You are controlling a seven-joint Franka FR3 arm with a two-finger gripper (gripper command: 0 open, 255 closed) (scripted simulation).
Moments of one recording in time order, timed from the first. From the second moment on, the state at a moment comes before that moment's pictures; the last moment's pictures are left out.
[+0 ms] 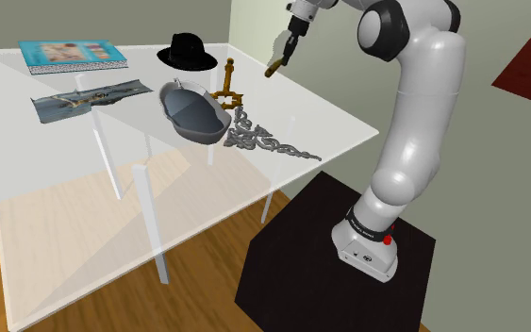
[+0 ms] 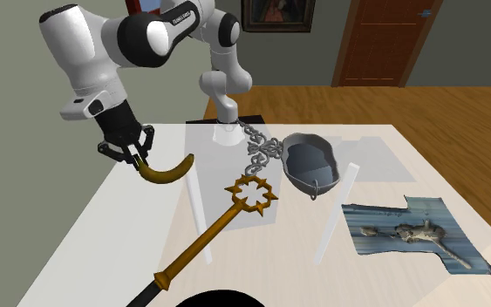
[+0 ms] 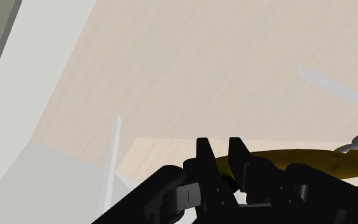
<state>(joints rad) -0.14 0.35 -0.47 -1.41 0.34 1.71 -1.02</state>
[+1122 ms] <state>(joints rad) -0.01 0.20 -0.44 -1.48 0.27 1.68 -0.84</state>
